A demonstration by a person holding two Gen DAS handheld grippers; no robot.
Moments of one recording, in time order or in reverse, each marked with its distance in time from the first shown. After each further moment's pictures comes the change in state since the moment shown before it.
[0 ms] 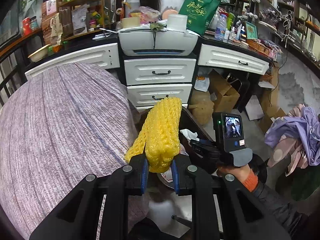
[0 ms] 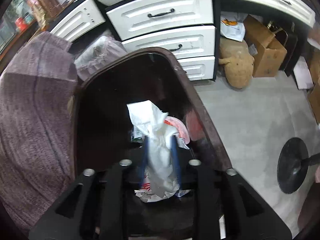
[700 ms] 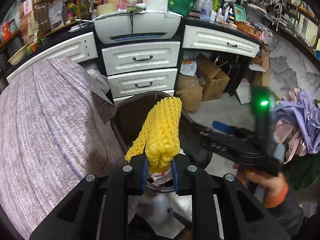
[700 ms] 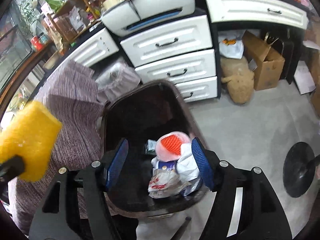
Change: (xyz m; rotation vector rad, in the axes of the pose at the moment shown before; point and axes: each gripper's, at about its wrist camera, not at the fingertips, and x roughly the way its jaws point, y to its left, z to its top) left arm 0.050 -0.032 0.004 0.080 0.103 -0.074; right arm -0.096 -0.007 -0.008 -0.010 -0.190 0.085
